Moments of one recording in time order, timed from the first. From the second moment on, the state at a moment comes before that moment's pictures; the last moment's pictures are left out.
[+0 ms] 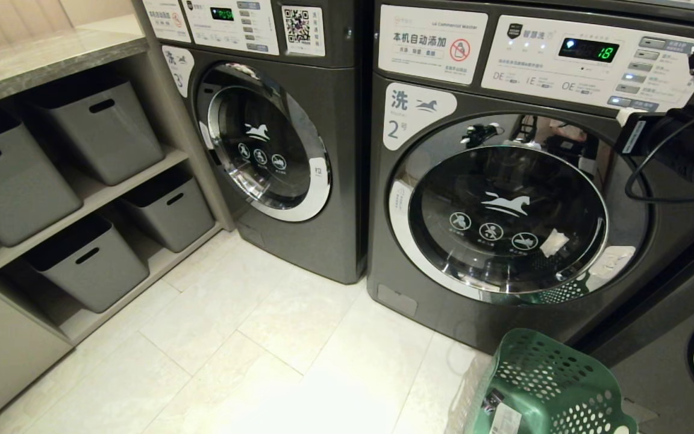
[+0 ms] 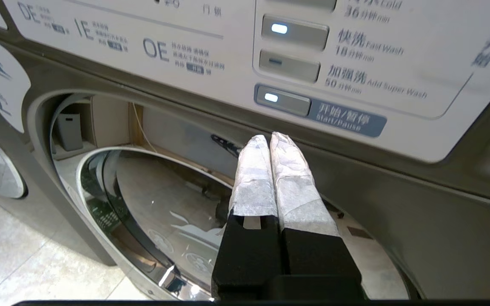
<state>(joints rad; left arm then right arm) -0.15 0.28 0.00 0.00 -0.02 0.03 -0.08 1.70 -1.18 -0.73 0.00 -0.01</state>
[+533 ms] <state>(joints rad) -0.15 0.28 0.00 0.00 -0.02 0.03 -0.08 1.75 -1.25 -0.73 0.01 -0.01</state>
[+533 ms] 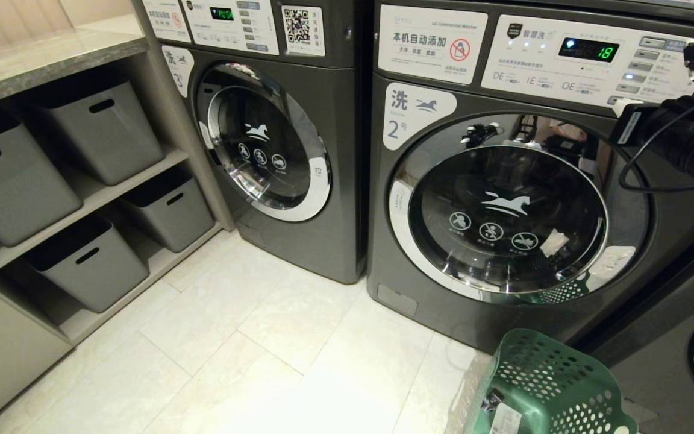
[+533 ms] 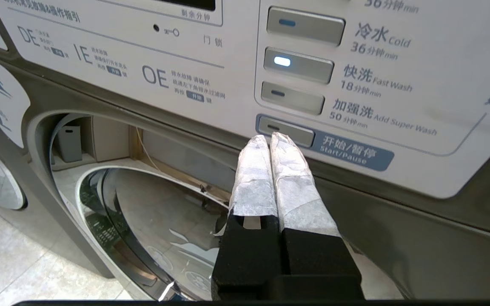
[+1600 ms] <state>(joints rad) -0.15 0.28 0.00 0.00 -0.02 0.03 -0.08 1.82 -1.33 -0.72 0.00 -0.02</state>
